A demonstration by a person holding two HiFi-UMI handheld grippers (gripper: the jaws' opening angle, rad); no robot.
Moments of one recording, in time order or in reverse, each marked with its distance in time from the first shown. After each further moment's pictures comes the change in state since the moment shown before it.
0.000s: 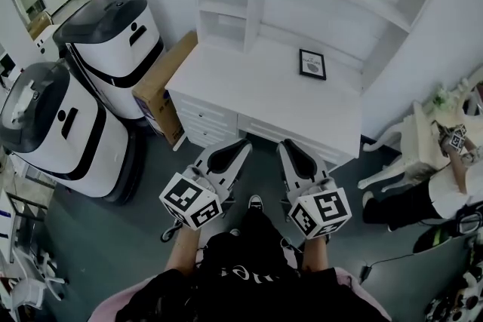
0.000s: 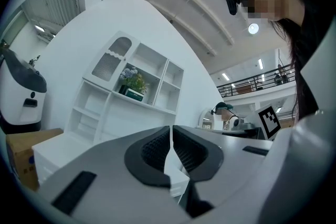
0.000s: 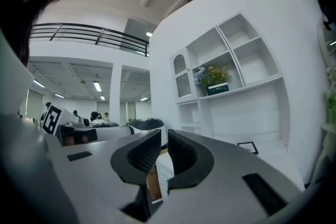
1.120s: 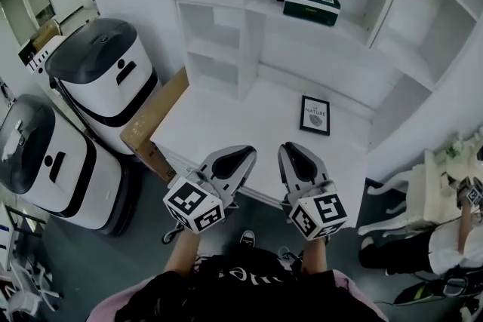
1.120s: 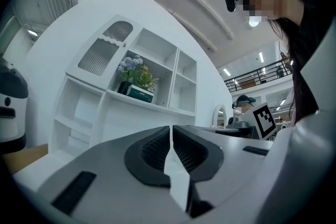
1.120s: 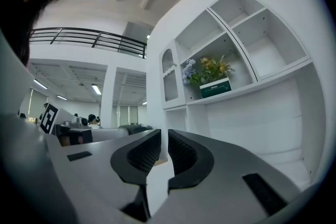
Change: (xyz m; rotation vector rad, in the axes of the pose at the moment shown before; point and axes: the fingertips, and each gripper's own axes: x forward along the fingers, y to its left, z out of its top) left arm 0.222 0.141 0.013 0.057 0.005 0.006; right arm 0.192 -0.190 0.041 -0.011 -0.047 0.055
